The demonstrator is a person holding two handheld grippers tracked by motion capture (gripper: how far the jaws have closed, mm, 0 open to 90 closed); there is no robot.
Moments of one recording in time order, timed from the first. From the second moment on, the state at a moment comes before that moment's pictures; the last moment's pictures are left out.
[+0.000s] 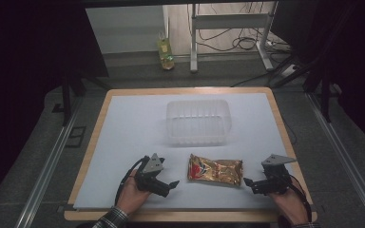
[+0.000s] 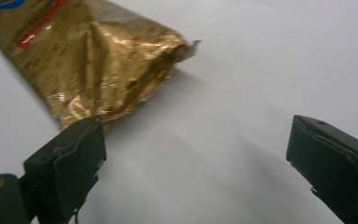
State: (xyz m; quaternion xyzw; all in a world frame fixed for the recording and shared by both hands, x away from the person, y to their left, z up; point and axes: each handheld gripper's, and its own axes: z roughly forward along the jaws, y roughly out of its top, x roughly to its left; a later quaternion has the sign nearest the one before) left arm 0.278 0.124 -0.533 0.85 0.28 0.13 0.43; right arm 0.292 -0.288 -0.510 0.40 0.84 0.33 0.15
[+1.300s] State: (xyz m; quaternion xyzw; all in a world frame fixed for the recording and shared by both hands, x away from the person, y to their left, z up) left arm 0.284 0.115 -0.517 0.84 0.27 0.11 0.46; right arm 0.290 -0.285 -0.514 0.38 0.86 0.31 0.16
